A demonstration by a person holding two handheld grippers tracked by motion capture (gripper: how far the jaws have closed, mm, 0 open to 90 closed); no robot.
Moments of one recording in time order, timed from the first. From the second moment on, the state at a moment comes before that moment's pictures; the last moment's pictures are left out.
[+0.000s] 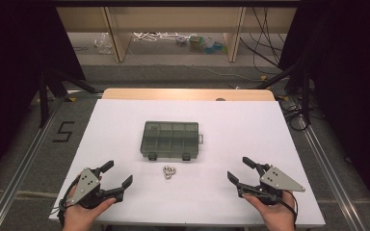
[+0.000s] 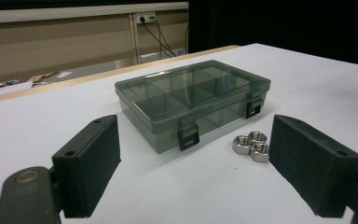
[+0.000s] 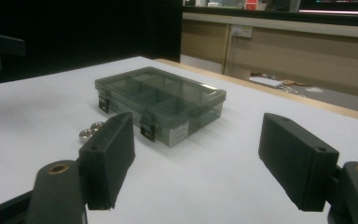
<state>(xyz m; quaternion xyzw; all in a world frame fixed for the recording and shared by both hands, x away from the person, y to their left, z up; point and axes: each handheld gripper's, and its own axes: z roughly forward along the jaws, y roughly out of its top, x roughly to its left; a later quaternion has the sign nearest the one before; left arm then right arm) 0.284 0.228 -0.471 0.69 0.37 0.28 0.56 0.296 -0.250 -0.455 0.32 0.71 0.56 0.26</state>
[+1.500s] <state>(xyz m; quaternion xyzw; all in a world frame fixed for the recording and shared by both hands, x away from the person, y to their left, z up) 0.373 0.203 -0.475 0.74 0.43 0.24 0.46 0.374 -0.193 -0.462 0.31 0.80 0.48 0.21</state>
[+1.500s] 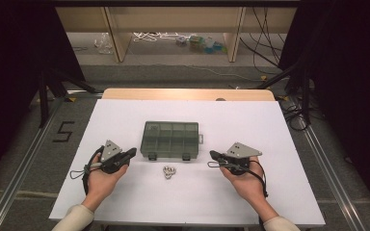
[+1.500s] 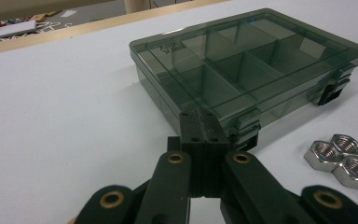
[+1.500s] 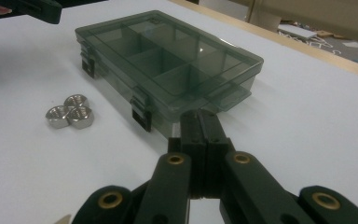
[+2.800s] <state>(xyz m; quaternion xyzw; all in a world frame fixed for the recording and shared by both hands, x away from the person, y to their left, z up) 0.381 0.195 -0.492 0.77 0.42 0.22 0.42 0.404 -0.157 -0.488 0.32 0.84 0.42 0.16</state>
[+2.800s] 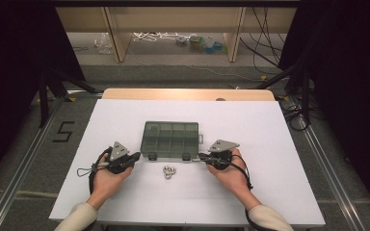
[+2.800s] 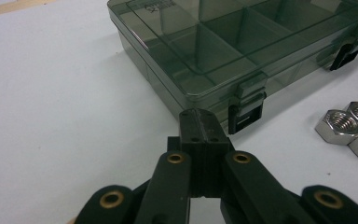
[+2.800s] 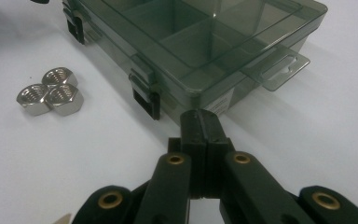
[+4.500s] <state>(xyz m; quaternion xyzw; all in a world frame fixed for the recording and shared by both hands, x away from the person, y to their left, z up) 0.385 0.192 -0.482 0.75 0.43 0.24 0.44 0.402 -0.156 -0.476 0.32 0.81 0.45 0.18</state>
